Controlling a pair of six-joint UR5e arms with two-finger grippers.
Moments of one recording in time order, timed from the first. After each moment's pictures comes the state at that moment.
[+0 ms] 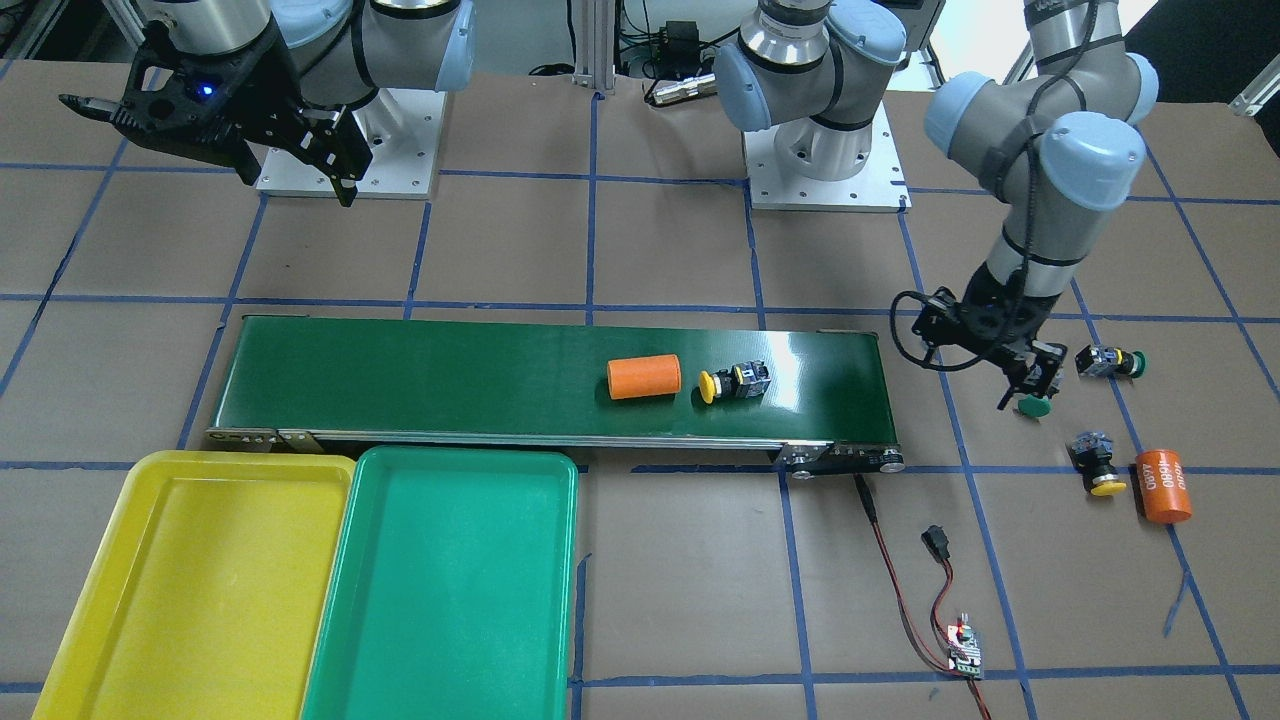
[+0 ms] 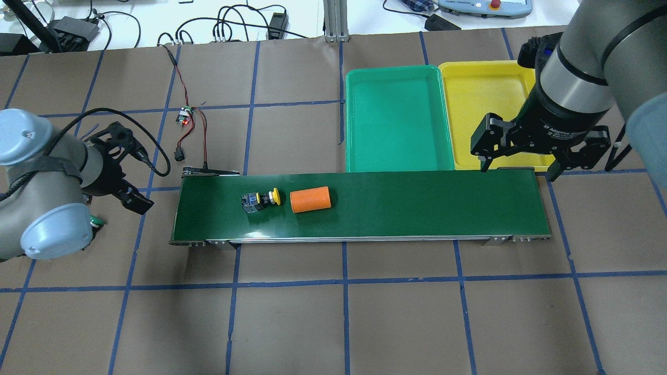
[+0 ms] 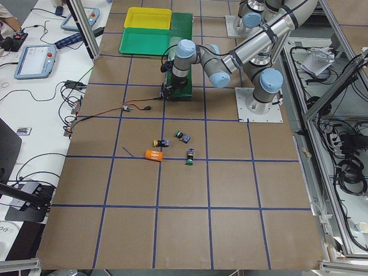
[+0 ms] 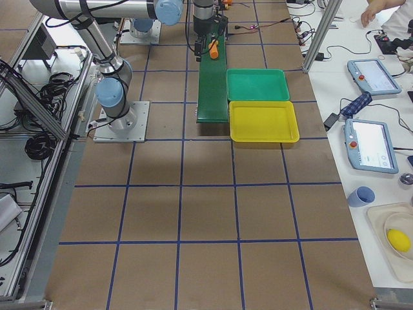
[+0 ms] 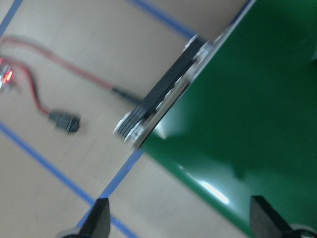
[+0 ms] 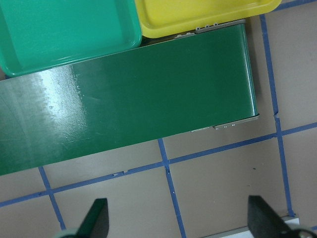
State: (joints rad) left arm -1.09 -1.62 -2.18 -0.73 1.54 1.15; right arm 1.54 -1.75 1.75 -1.53 -1.59 0.22
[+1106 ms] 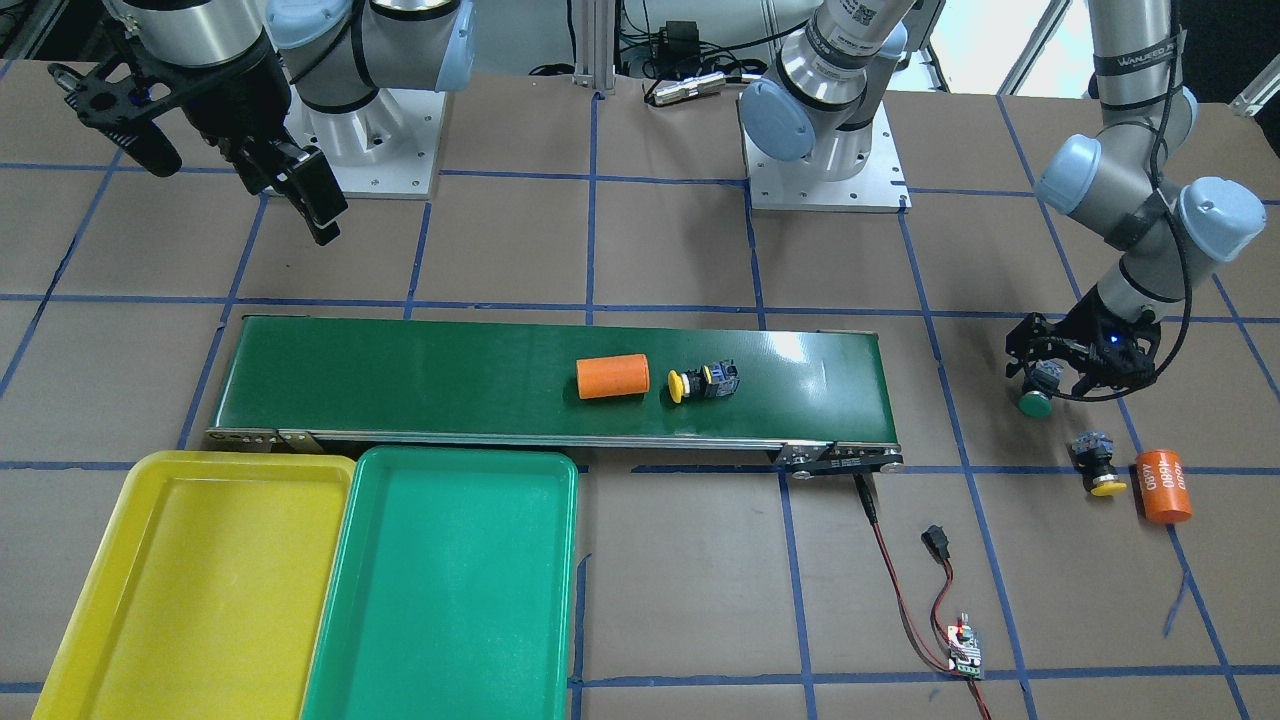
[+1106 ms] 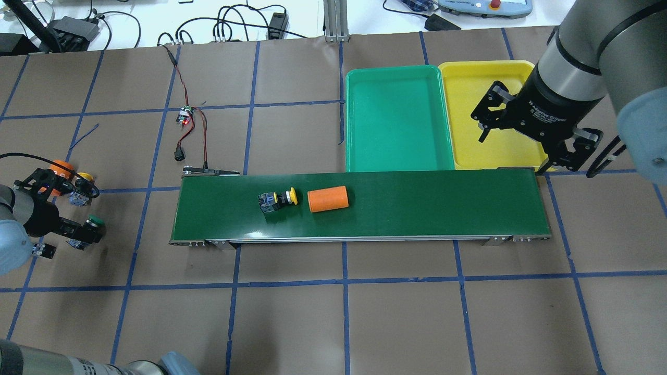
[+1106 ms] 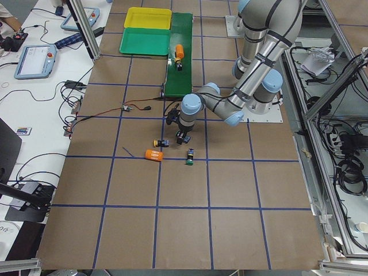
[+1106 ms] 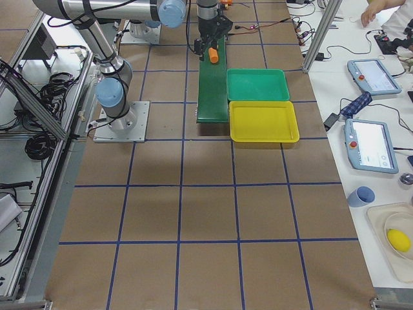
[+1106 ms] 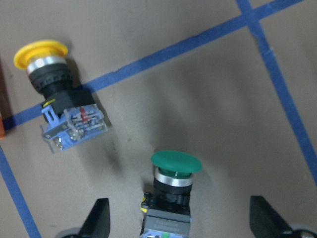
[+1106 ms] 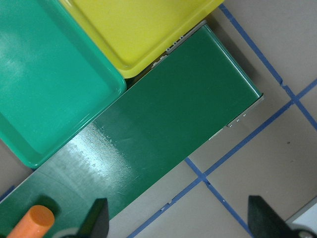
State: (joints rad) left arm -0.77 -1.84 -2.17 -0.68 1.48 1.18; right arm 1.54 -1.73 1.75 -1.63 -1.58 0.72
